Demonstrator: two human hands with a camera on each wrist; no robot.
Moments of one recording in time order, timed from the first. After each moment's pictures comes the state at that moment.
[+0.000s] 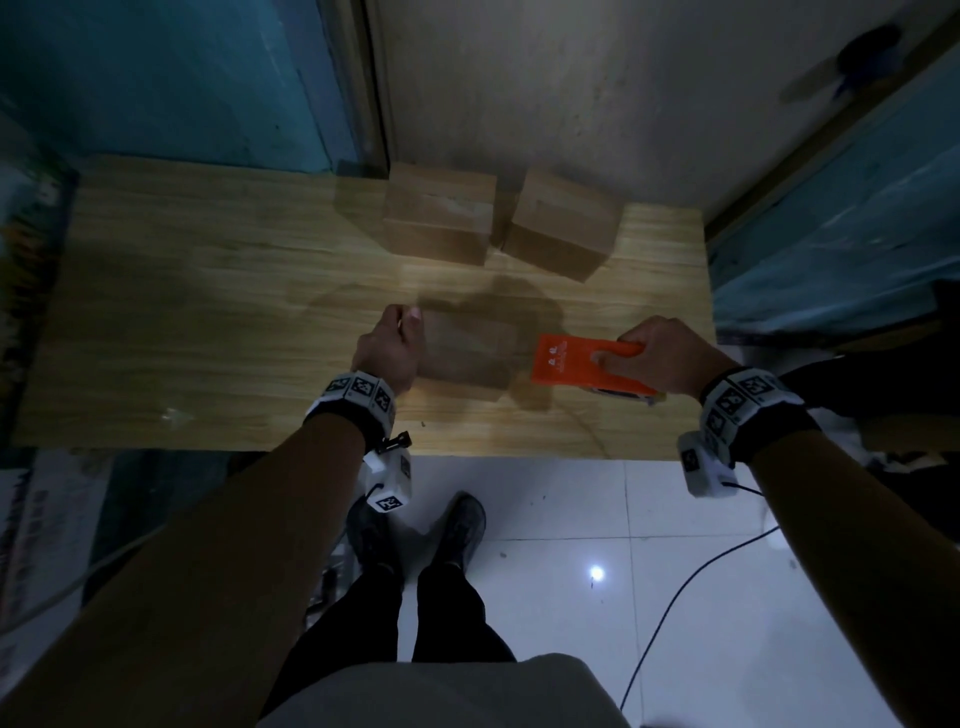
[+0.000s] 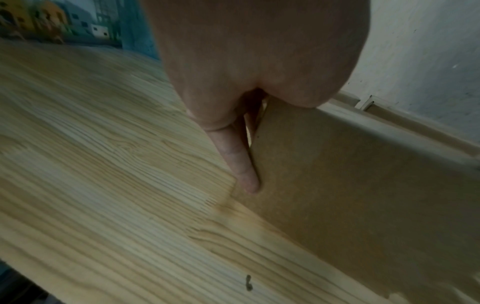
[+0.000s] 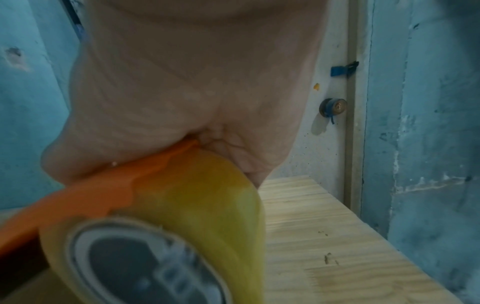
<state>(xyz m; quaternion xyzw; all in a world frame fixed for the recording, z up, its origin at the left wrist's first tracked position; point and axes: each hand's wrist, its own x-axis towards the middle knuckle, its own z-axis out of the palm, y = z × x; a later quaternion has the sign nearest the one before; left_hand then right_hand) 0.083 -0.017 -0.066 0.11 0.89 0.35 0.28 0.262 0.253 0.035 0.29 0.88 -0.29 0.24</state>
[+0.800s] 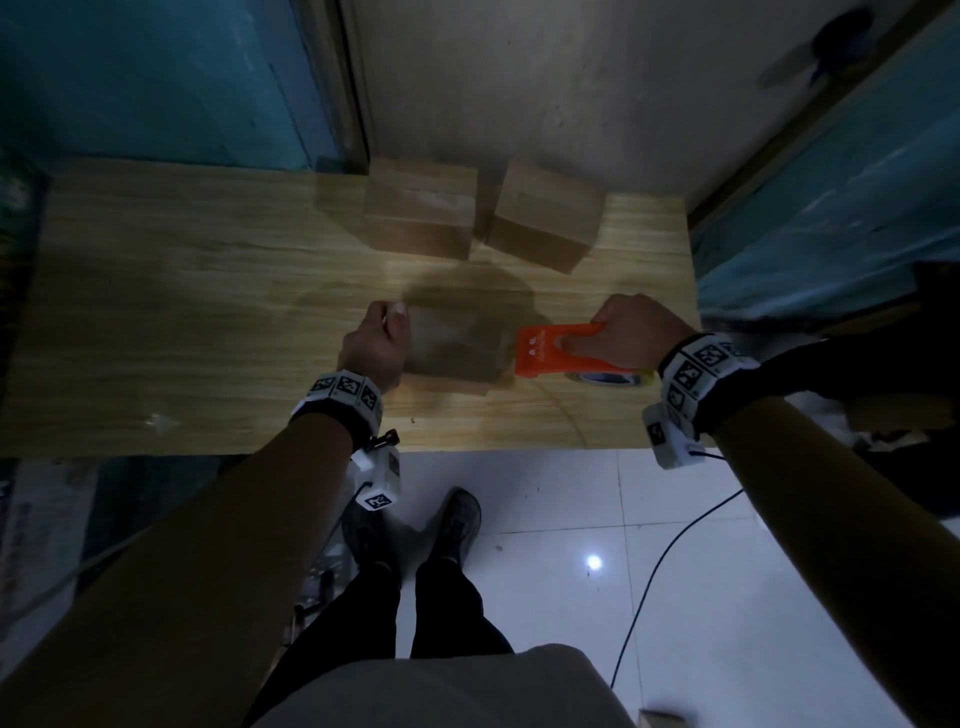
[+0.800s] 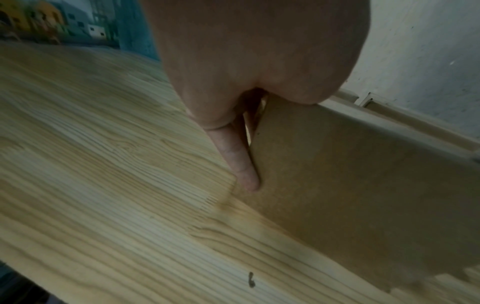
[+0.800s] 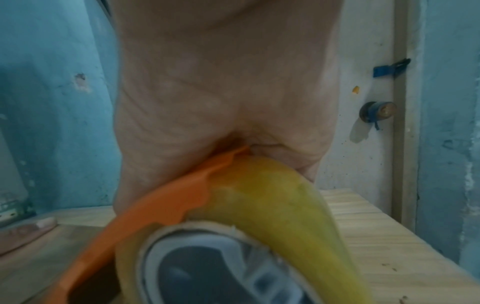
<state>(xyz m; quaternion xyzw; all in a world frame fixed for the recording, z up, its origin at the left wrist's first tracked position) 0.085 -0.016 -0.060 0.13 0.89 0.34 0.27 0.239 0.248 0.028 0.26 0.91 -0.18 0.26</state>
